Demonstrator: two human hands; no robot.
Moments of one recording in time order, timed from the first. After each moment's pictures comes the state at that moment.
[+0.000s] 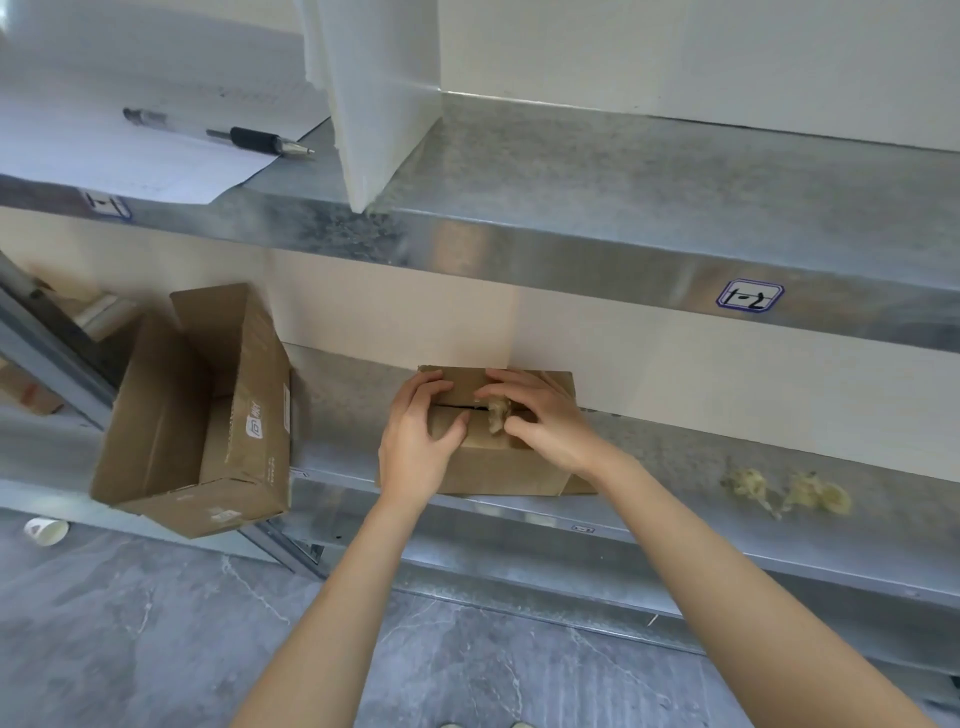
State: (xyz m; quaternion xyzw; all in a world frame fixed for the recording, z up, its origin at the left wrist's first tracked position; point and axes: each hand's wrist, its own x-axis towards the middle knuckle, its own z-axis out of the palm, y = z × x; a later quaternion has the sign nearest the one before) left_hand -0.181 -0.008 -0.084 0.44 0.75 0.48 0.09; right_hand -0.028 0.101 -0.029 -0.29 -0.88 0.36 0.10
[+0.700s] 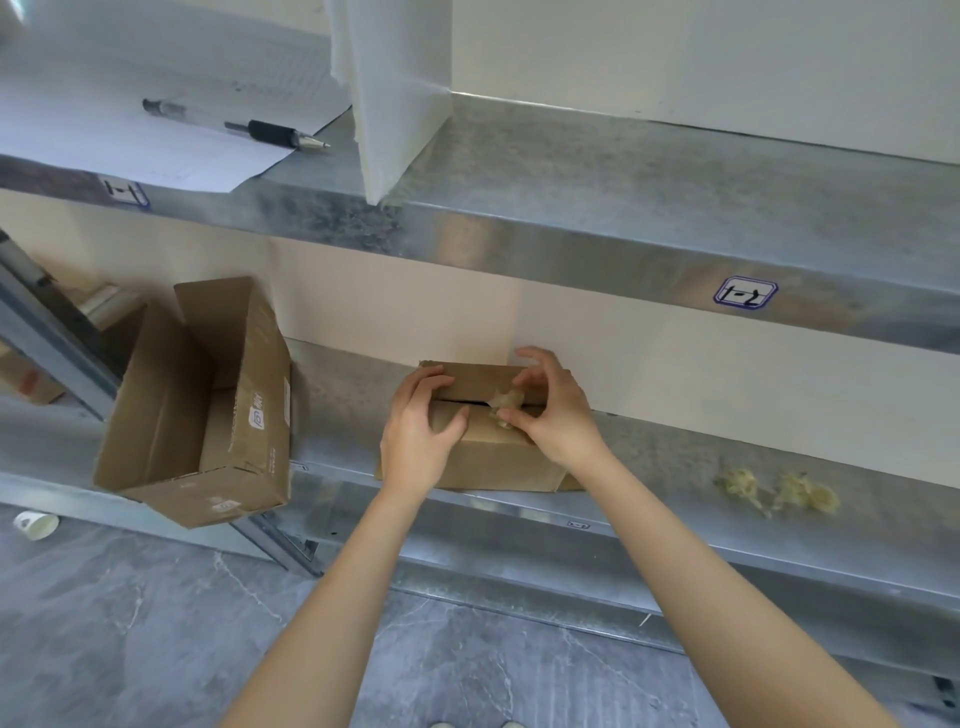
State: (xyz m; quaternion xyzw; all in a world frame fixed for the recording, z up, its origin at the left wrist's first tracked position) left_hand -0.179 -0.008 -0.082 0.44 0.74 0.49 0.09; right_hand -0.026 0.093 -0.034 -0.40 -0.80 0.38 0.24
